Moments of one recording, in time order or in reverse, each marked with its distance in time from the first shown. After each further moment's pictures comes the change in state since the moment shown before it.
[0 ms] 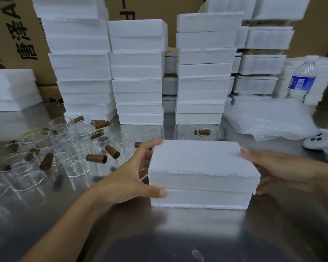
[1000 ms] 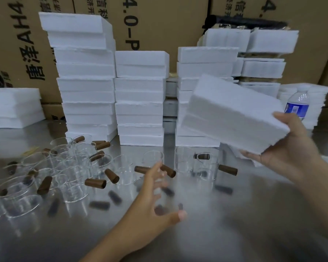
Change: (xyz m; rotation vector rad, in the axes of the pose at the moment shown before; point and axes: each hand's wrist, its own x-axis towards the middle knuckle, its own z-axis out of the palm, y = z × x) left_hand 0.004 0.000 0.039 0.063 0.266 0.117; right_hand 0.013 -0.061 -0.027 0.847 0.421 -0.459
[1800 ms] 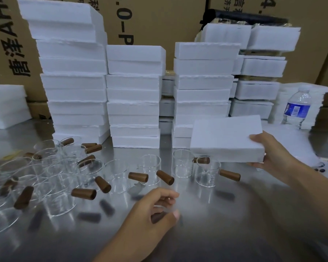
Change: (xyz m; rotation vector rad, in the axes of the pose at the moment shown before) left_hand 0.017 -0.014 0.008 -0.092 0.034 -0.029; right_hand 0.085 0.037 -0.066 -0.488 0.155 0.059
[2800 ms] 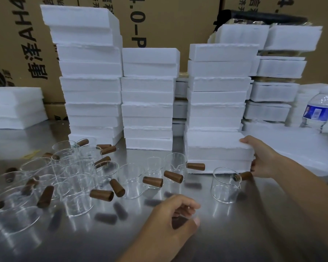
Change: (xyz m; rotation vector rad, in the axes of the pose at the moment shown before) left_hand 0.000 0.010 -0.001 0.064 -0.058 0.027; right_hand 0.022 0.000 0.056 0.045 0.022 0.390
